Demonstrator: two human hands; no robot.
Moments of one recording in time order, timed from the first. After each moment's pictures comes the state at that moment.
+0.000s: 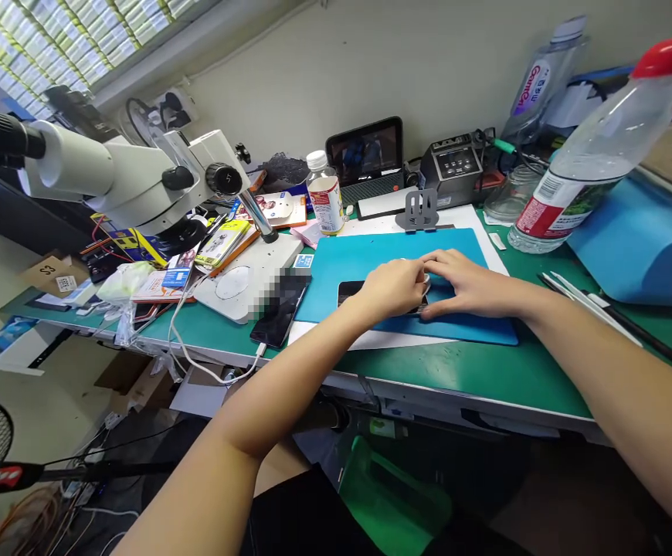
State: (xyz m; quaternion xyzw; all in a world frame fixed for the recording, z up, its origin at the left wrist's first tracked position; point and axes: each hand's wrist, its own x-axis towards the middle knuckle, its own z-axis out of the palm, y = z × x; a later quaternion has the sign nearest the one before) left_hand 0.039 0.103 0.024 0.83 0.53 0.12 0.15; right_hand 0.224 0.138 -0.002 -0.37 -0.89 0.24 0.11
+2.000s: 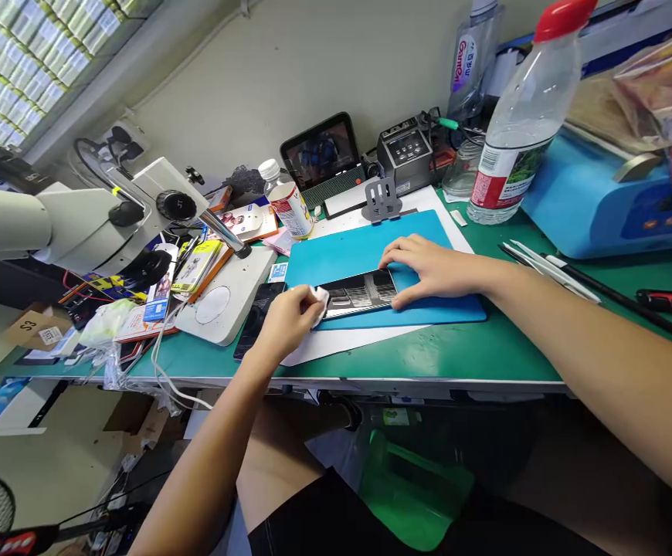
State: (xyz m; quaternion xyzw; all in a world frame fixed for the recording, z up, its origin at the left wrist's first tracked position) left_hand -0.065 0.046 0.016 0.75 0.61 0.19 0.15; right_hand 0.227 0.134 -0.003 -0.36 -0.89 0.26 0.13
